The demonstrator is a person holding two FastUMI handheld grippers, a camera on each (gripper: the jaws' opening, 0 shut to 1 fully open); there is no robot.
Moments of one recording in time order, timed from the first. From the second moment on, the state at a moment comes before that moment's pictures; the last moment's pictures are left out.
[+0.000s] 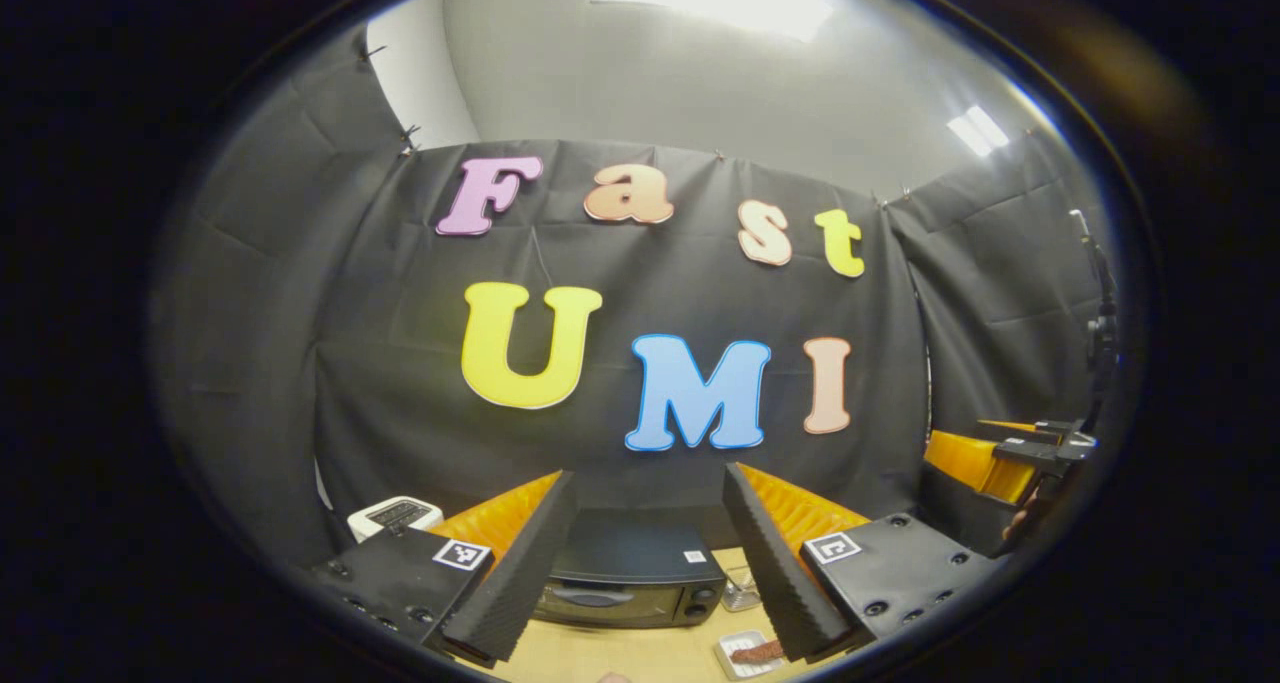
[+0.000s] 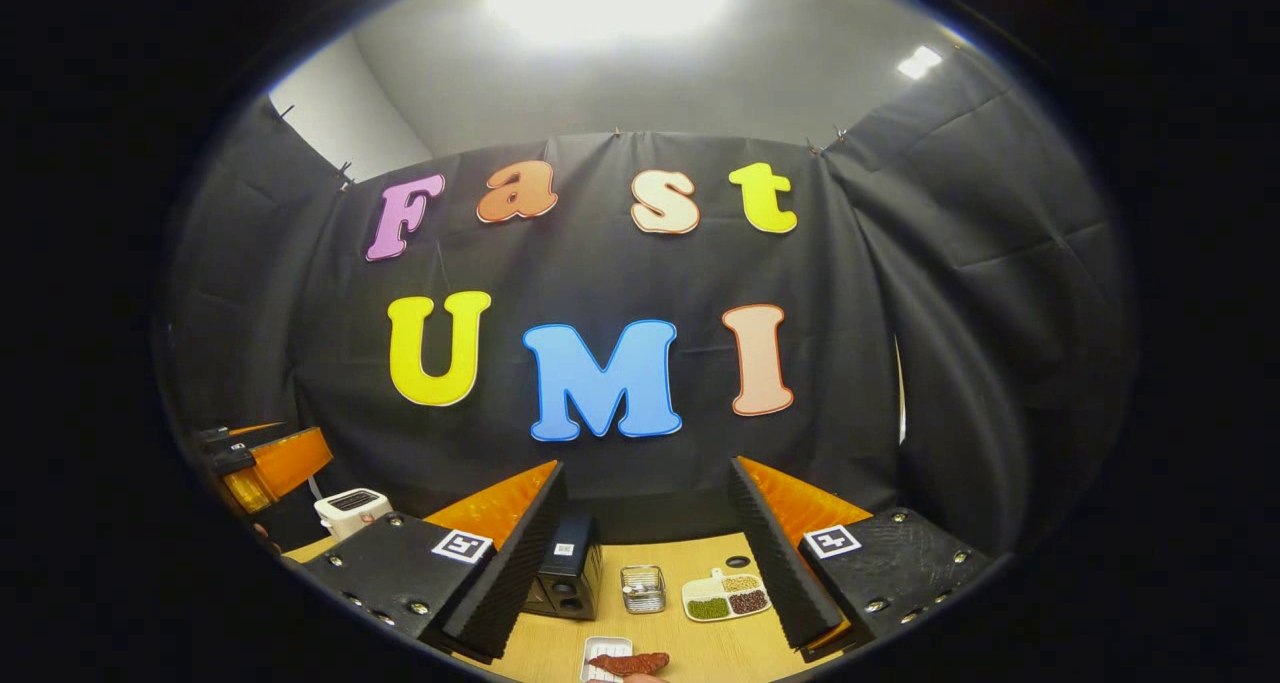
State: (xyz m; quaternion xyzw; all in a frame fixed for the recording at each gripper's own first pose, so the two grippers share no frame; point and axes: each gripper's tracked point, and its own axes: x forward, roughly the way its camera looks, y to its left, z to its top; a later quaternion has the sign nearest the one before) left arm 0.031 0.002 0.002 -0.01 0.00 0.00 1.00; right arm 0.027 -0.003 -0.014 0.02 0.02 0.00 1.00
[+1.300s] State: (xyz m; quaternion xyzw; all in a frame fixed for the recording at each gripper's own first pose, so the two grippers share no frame) left arm 0.173 0.062 -0.278 0.02 0.24 0.00 0.97; right arm 0.000 -0.029 -0.082 -0.03 0.10 -0.06 0.99
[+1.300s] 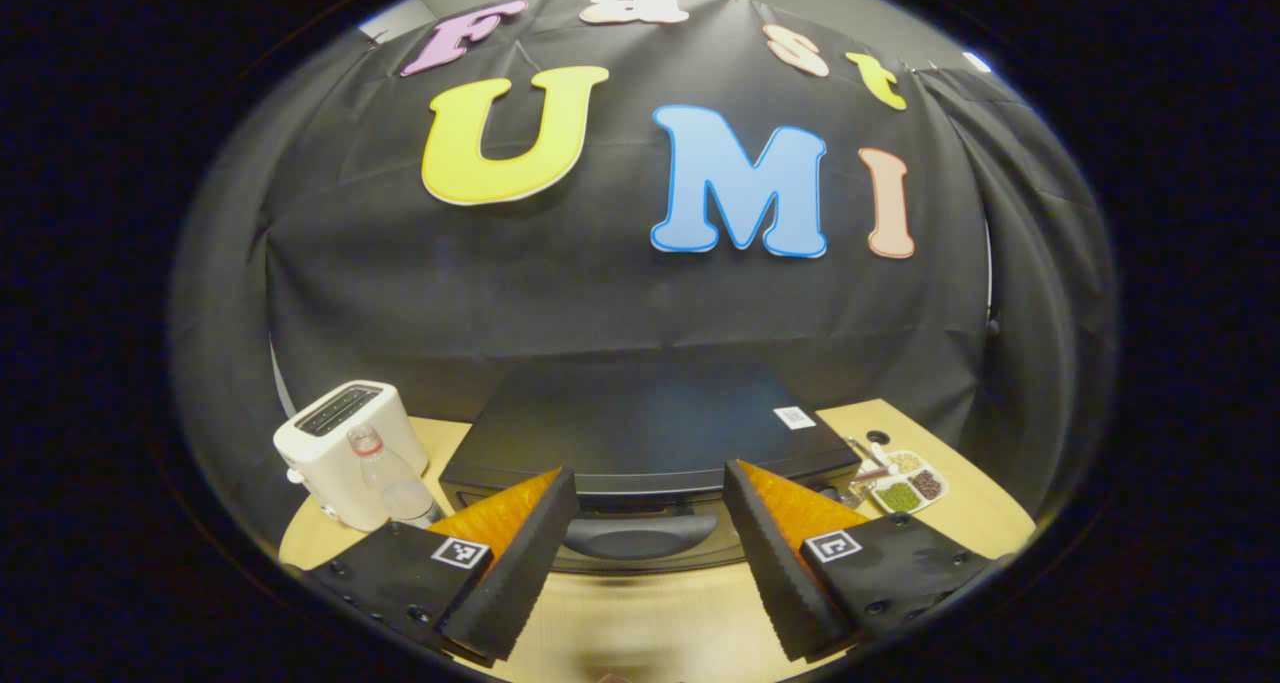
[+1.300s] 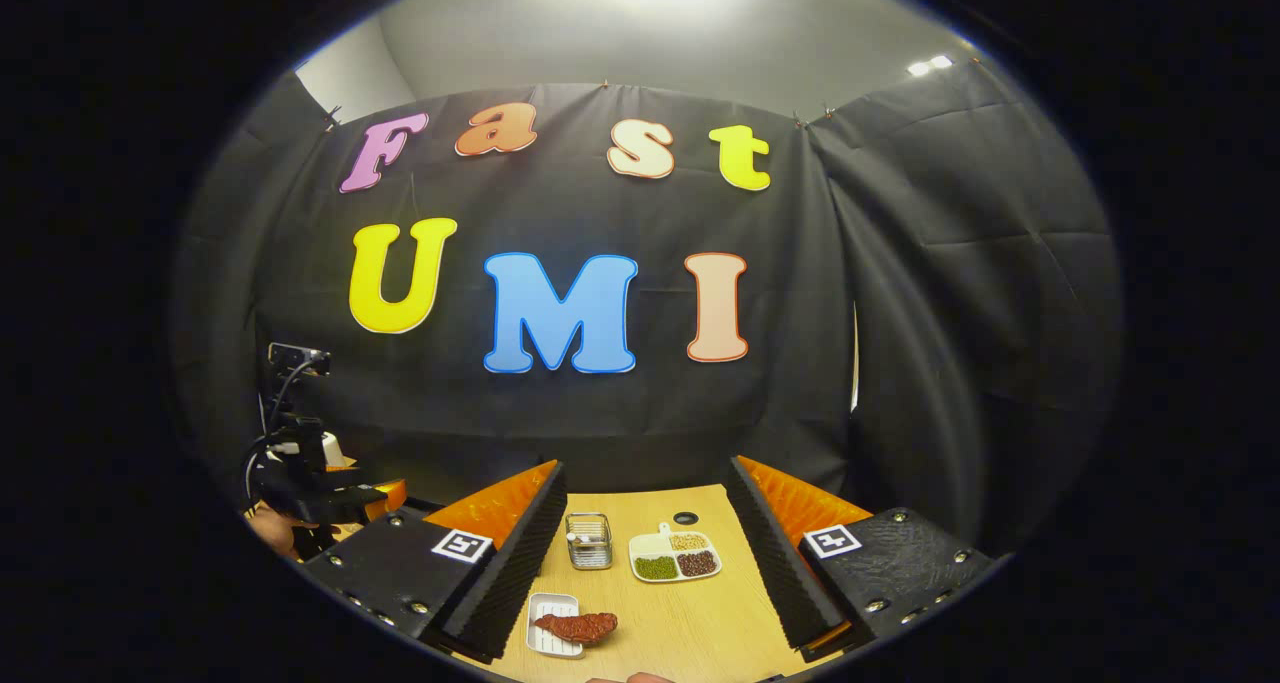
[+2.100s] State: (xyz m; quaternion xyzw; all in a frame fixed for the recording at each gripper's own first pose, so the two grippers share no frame) left arm 0.177 0.072 -0.323 0.03 0.27 0.00 0.96; right arm -0.036 -0.023 -0.089 -0.03 0.11 -0.12 0.99
